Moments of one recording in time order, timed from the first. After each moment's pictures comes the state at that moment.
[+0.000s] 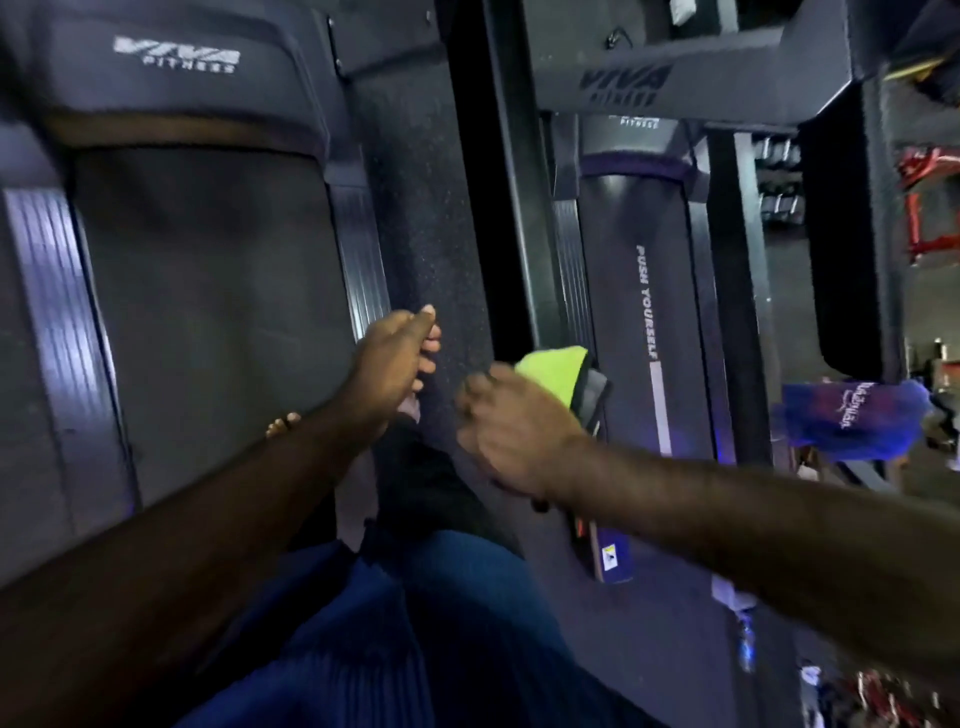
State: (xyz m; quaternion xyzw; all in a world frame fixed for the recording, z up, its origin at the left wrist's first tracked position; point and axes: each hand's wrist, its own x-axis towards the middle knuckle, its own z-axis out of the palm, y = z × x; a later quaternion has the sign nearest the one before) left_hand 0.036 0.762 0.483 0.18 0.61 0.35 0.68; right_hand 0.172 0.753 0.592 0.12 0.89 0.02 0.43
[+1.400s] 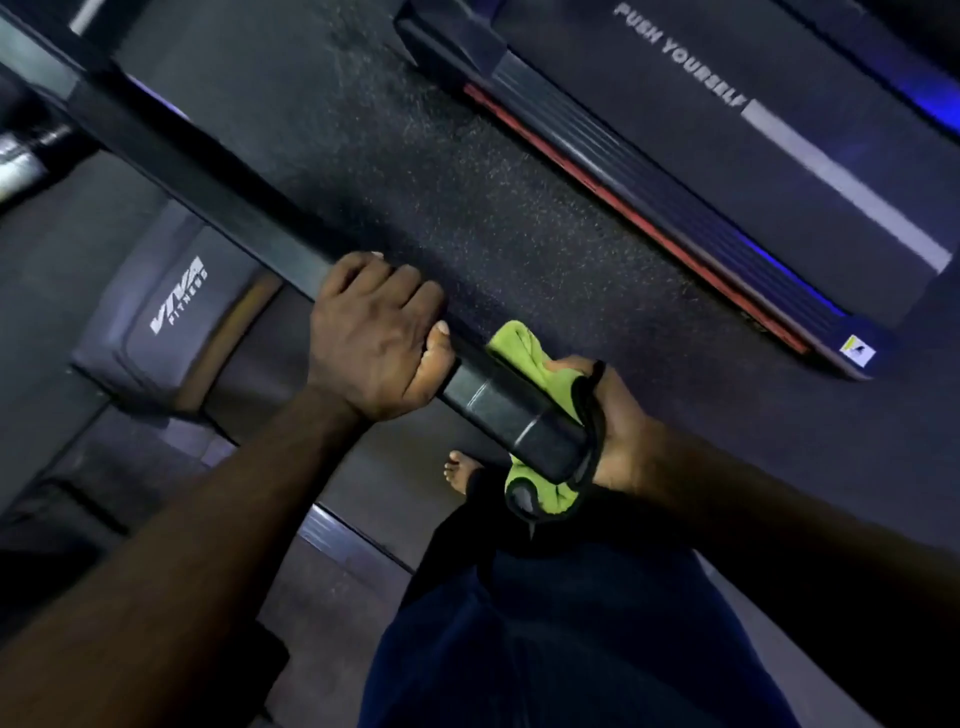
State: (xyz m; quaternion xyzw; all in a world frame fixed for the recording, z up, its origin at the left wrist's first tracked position) left_hand 0.097 0.905 0.525 0.96 0.25 0.08 0.02; right_hand 0.275 0.728 0.514 -0.47 0.22 0.76 0.40
